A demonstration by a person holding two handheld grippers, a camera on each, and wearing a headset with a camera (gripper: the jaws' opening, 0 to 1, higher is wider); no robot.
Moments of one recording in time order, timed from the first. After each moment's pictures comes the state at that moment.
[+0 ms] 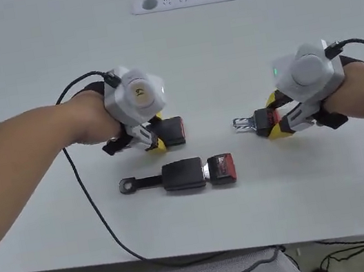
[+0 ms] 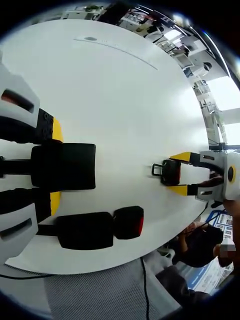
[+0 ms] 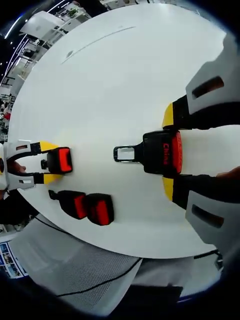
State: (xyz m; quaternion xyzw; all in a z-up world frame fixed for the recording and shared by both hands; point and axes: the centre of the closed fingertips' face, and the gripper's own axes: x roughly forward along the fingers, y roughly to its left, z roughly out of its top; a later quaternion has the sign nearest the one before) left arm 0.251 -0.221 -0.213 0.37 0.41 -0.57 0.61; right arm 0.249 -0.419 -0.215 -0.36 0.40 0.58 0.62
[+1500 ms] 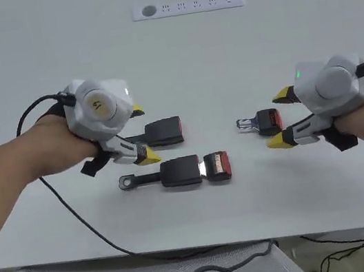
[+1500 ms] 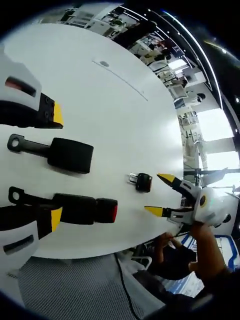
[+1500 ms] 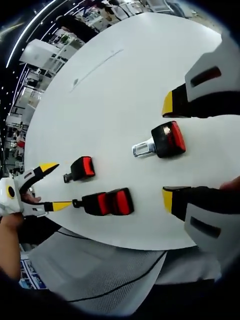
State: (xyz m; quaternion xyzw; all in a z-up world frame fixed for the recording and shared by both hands) left arm 0.213 -0.202 -0.150 0.29 0.35 -0.51 0.73; right arm 0.223 -0.418 -0.167 -0.29 0.35 0.50 0.74
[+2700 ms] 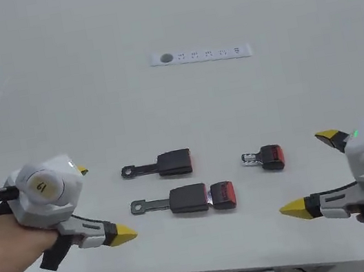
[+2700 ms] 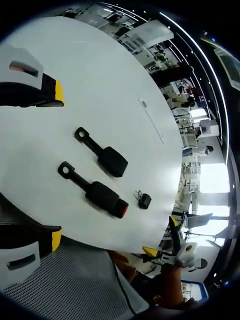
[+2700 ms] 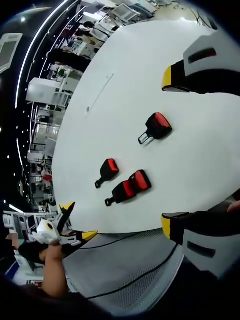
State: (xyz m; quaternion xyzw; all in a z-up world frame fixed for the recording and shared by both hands) left arm 0.141 -0.115 -0.125 0.19 0.38 -0.35 0.83; right arm 0.164 -0.429 -0.114 -0.18 0.29 0.42 0.84
